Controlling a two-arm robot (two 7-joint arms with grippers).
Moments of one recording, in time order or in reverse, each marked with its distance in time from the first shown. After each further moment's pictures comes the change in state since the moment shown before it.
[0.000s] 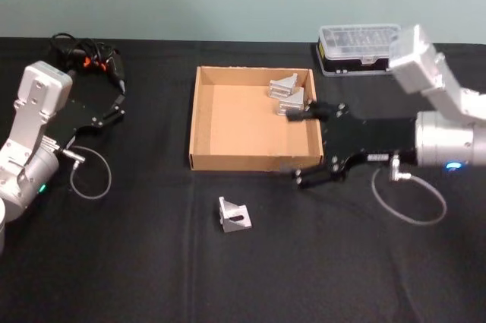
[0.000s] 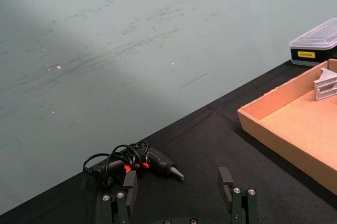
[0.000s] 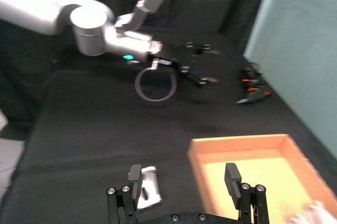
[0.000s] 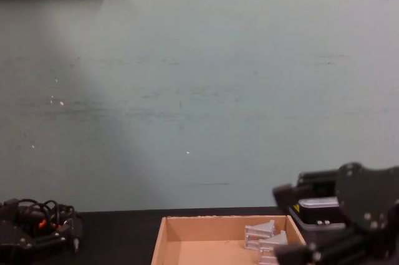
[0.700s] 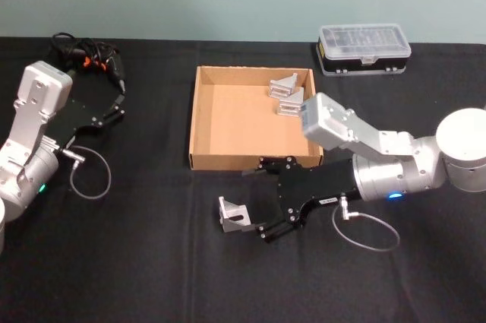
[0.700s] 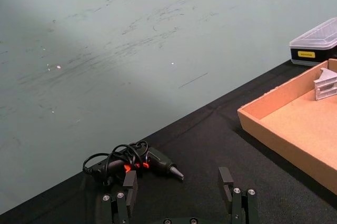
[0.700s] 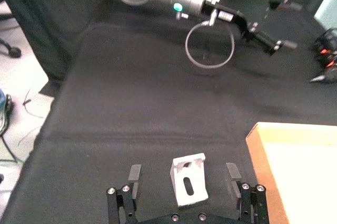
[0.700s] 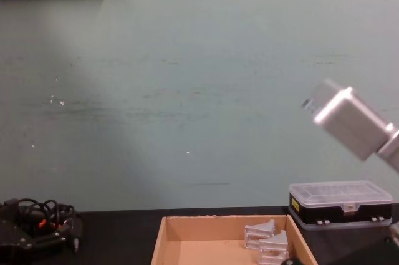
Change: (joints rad) left arm 0.000 0.000 0.000 0.000 0.000 0.000 0.000; right arm 0.108 -0.107 -0.227 0.143 -0.134 -0.010 0.048
